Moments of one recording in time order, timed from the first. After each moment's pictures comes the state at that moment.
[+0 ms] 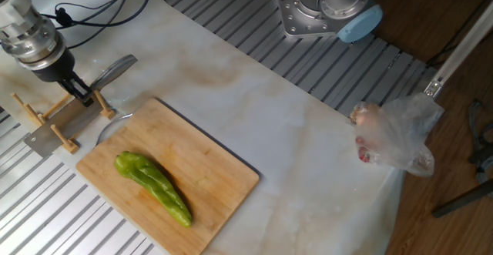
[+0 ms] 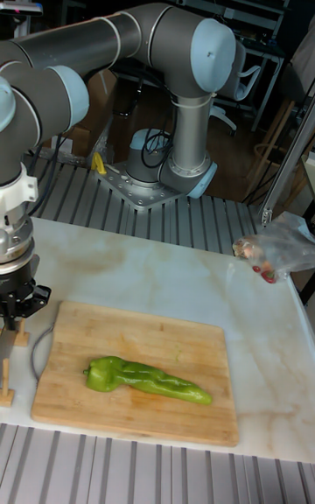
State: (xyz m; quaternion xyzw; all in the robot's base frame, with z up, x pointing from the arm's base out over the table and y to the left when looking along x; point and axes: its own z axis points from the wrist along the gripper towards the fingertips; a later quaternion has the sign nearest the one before) arm 0.651 -0.199 0.069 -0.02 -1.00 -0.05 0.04
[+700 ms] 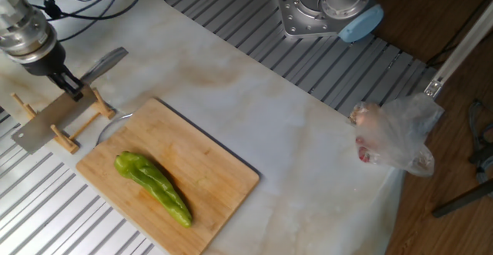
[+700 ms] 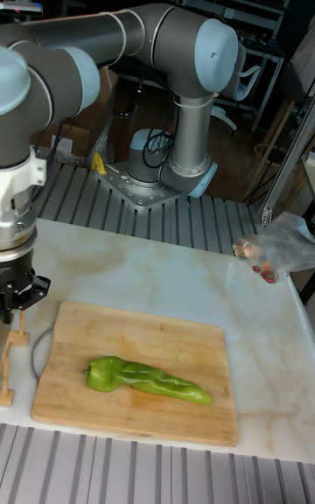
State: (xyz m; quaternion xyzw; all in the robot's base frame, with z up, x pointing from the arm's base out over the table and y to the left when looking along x) arm 0.663 -0.206 0.104 0.00 -1.00 -0.01 0.03
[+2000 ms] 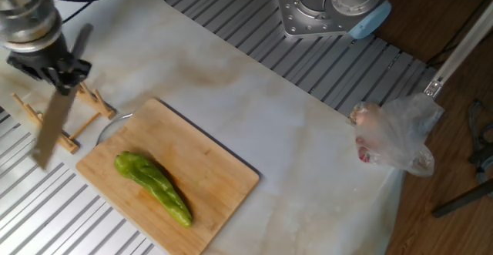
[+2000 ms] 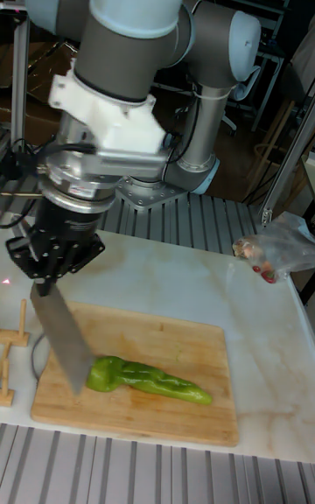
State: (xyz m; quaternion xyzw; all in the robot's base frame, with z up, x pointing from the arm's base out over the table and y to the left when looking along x) arm 0.678 -0.137 0.199 0.35 -0.94 0.07 0.00
